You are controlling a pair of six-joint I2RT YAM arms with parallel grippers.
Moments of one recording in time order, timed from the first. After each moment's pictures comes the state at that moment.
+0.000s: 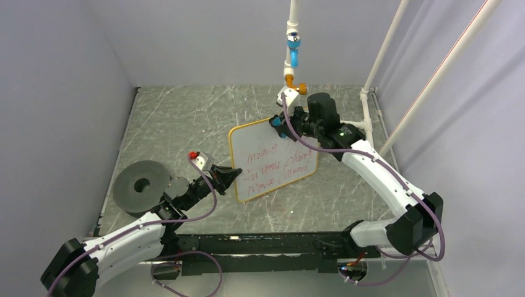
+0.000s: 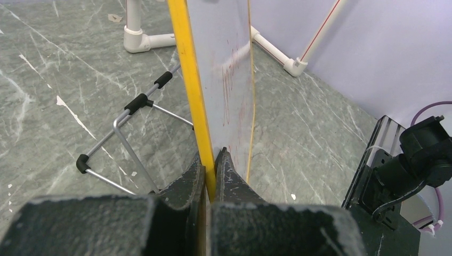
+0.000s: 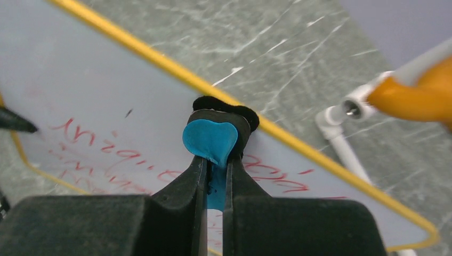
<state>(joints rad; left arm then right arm) -0.73 0.77 0.17 0.66 0.12 -0.34 0.56 1.32 1.23 -0.41 -0.29 -0.29</state>
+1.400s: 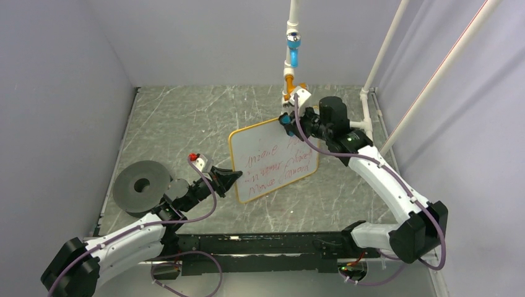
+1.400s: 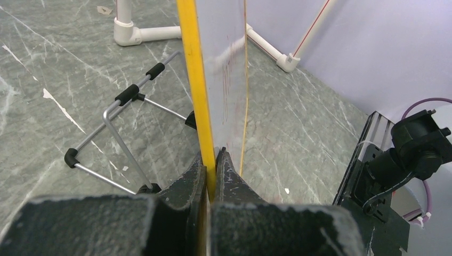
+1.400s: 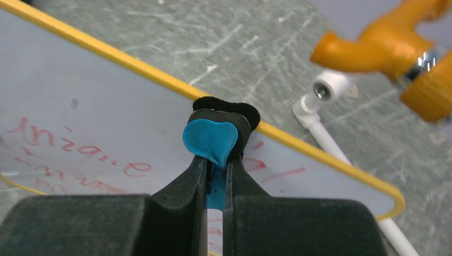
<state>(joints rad) -0.73 0.77 0.14 0.70 0.14 -0.36 0.48 1.26 1.16 -0.32 -0.31 -0.27</state>
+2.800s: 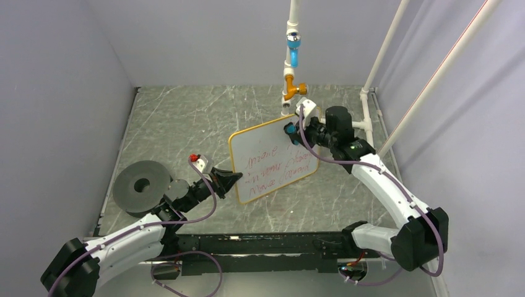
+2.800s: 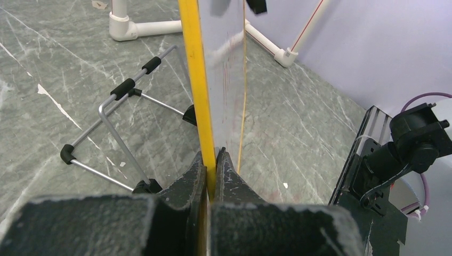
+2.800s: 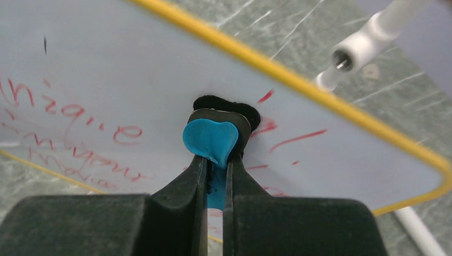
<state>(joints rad) -0.73 0.76 0.13 0.69 0.16 -0.36 0.40 1.20 1.01 -0.25 -0.39 -0.31</state>
